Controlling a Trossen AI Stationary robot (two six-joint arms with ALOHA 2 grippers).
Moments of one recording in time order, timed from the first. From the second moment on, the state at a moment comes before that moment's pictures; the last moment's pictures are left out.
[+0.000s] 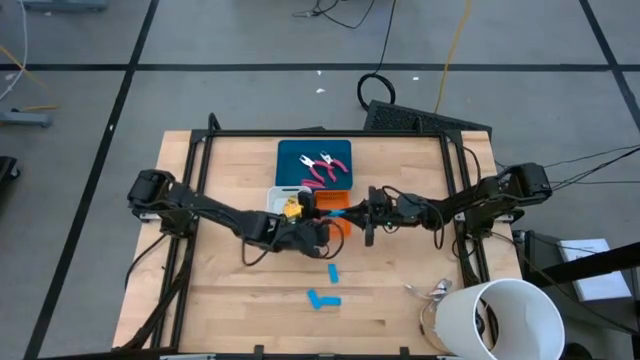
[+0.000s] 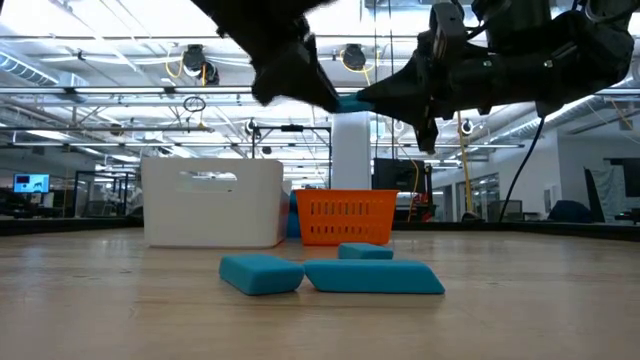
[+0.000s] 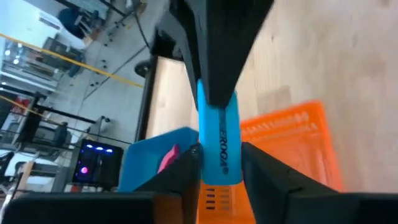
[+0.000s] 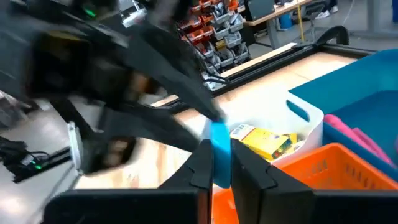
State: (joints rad) left arm -0.25 1.73 1.17 -0.10 -0.70 0.39; right arm 0.04 1.52 0.44 1.02 0.12 0.42
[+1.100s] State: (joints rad) left arm -0.35 1.58 1.17 -0.13 -0.52 0.11; right arm 0.02 1.73 0.51 0.95 0.18 0.31
